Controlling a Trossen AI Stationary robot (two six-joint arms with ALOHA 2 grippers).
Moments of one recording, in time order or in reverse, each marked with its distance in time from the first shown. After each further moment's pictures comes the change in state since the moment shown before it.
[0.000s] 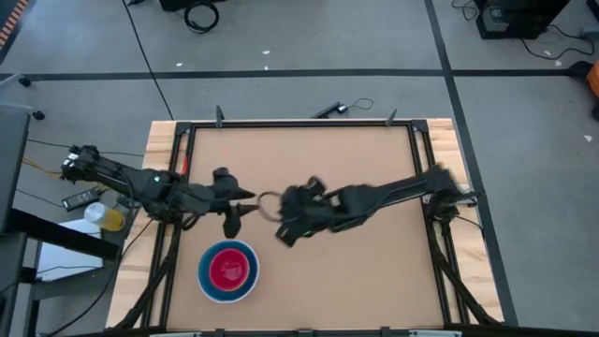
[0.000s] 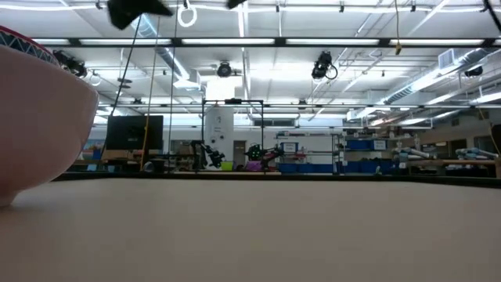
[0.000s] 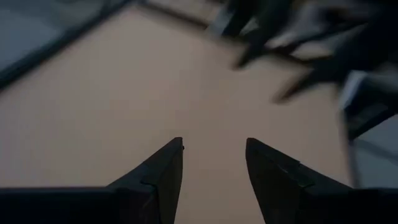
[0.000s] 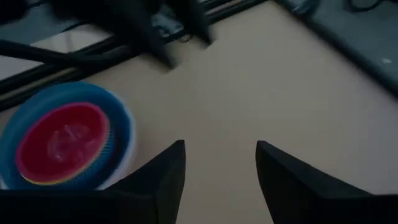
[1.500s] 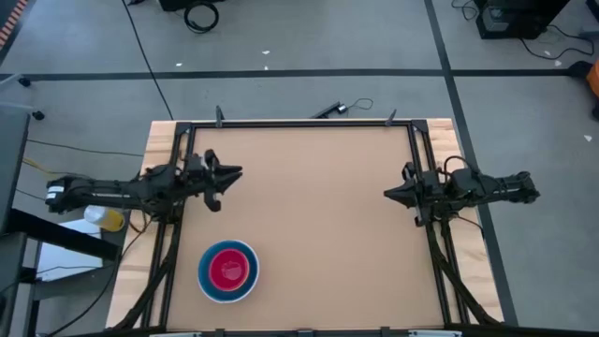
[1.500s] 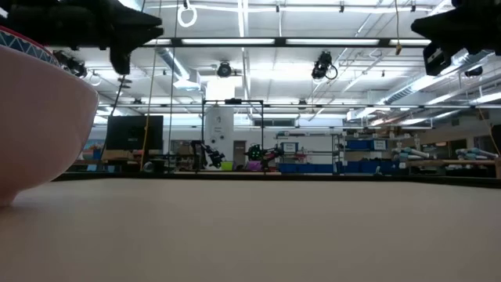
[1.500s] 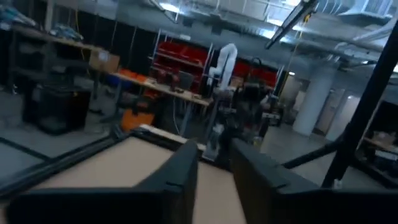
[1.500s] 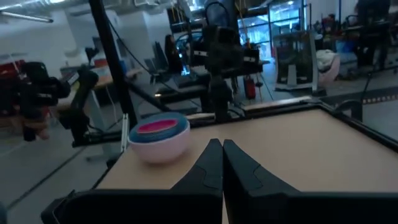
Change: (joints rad) left arm 0.390 -0.467 -0.740 1.045 0.290 0.282; right arm -0.132 -1.965 -1.869 0.834 -0.414 -0.456
